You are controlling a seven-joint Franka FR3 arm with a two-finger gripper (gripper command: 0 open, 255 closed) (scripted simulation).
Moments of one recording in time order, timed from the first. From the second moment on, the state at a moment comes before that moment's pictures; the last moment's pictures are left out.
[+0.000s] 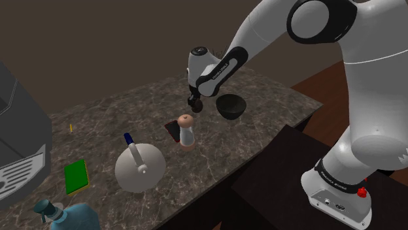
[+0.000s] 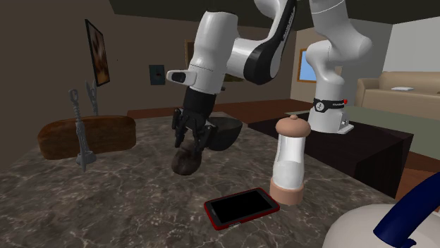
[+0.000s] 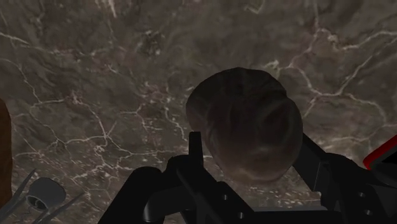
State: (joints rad) arm 0.01 0.59 0.05 -1.88 -0.39 2.68 0.04
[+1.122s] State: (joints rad) arm -0.02 0.43 0.10 -1.88 -0.32 2.53 -0.03
